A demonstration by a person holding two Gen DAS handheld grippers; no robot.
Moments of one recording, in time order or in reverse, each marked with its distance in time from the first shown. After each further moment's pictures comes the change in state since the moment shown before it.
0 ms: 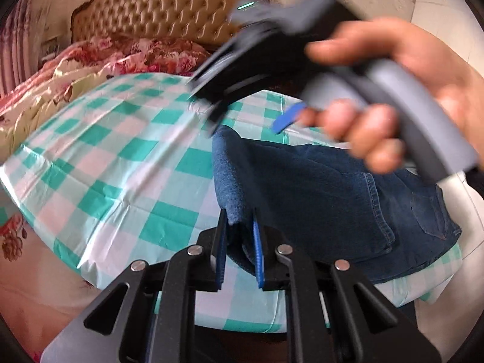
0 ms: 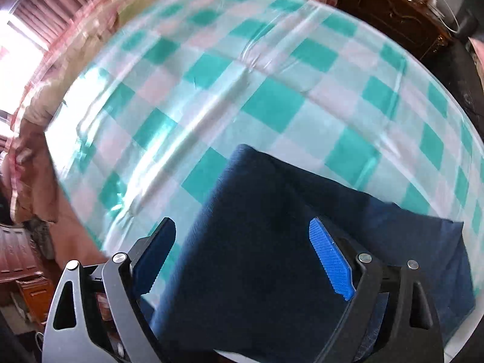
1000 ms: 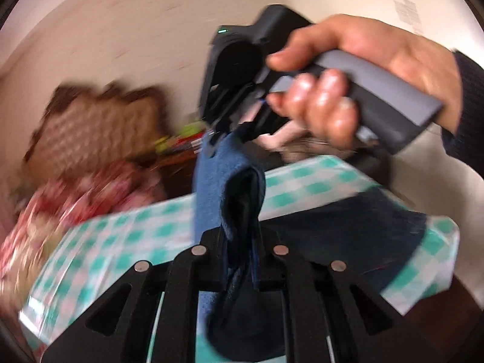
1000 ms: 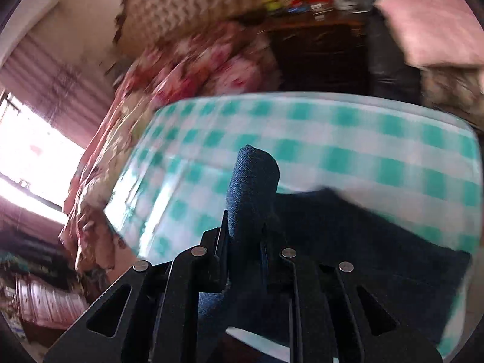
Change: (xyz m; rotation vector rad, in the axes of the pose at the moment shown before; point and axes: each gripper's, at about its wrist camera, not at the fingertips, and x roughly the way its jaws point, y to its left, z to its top) left arm -0.044 -0.311 0.007 0.554 -0.348 -0.079; right arm -0.214 -0.293 -0.169 0.322 -0.401 0.267
